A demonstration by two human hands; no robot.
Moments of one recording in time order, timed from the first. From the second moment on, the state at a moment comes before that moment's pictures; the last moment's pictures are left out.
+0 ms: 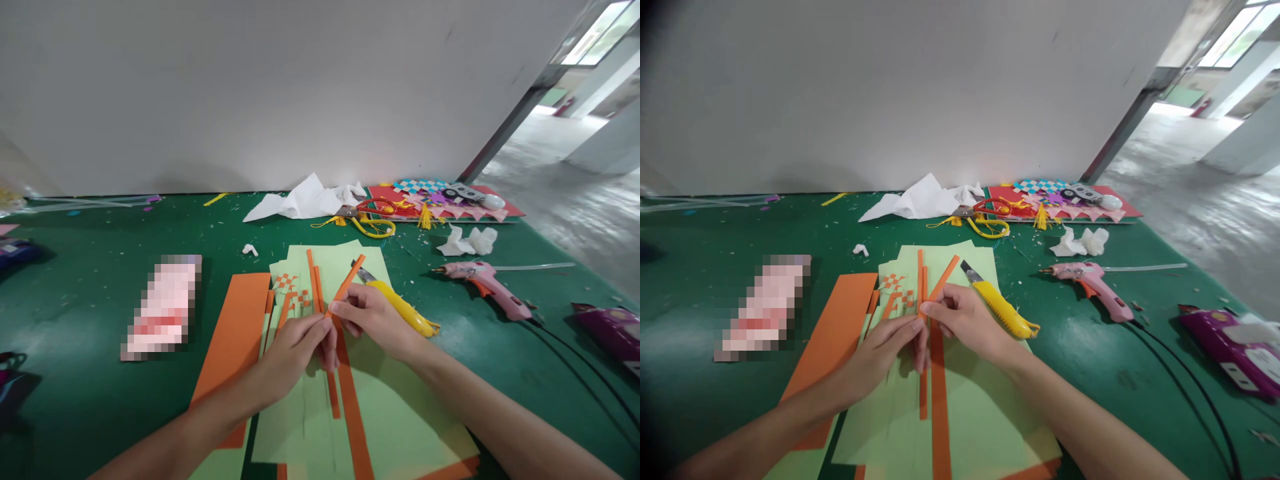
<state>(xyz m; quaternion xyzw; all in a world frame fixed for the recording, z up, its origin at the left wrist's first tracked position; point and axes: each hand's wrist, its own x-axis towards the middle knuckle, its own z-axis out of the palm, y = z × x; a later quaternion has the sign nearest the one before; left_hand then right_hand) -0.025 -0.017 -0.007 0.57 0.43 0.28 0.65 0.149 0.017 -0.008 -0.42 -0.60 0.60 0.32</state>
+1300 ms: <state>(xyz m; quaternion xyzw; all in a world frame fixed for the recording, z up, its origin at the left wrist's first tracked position) -0.024 -0.016 -0.008 0.58 0.44 0.27 0.63 0.150 0.019 -0.009 -0.42 -0.61 0.62 0.28</state>
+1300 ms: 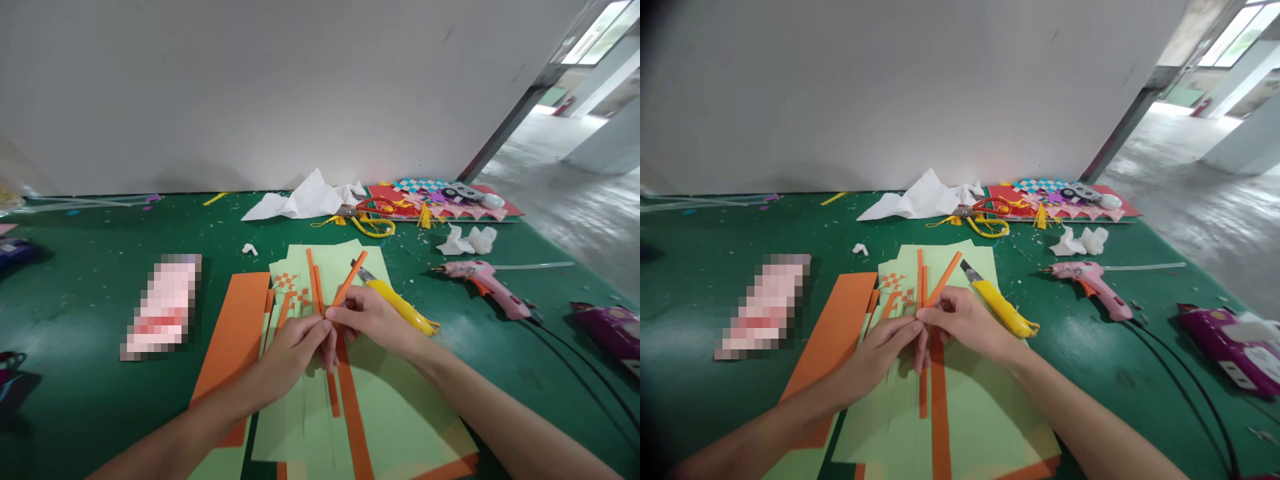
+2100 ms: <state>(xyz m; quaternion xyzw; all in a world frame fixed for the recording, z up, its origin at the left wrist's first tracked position) -0.025 -0.016 -0.009 0.58 0.44 0.27 0.64 0.151 0.020 -0.006 -0.42 -0.59 0.63 0.28</state>
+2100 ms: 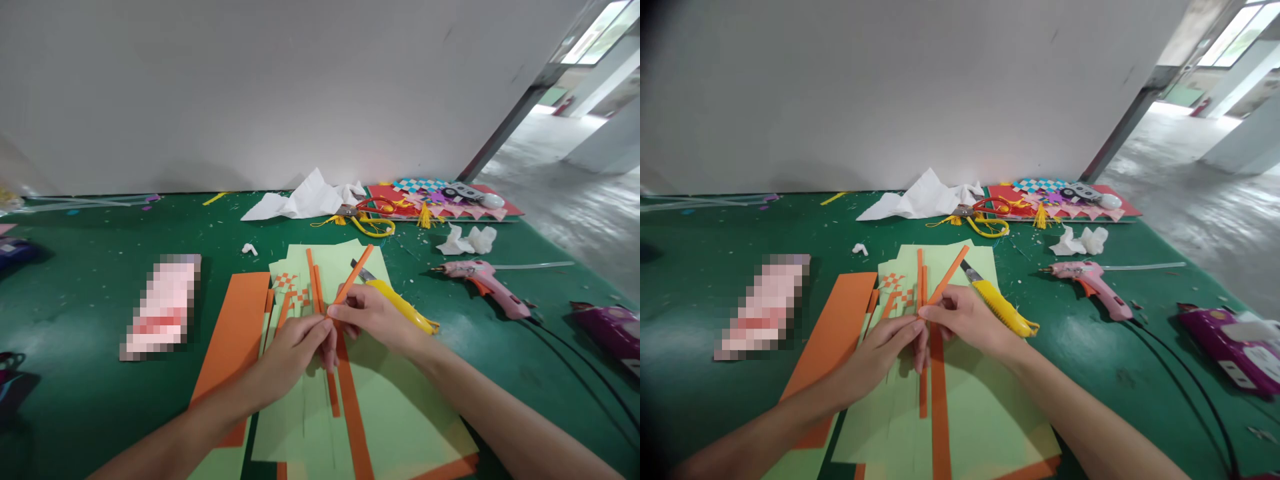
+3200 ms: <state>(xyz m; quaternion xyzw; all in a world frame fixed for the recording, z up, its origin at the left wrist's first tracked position) -0.026 -0.016 -0.008 0.58 0.42 0.26 0.65 0.155 0.023 -0.005 -0.44 -0.62 0.60 0.27</state>
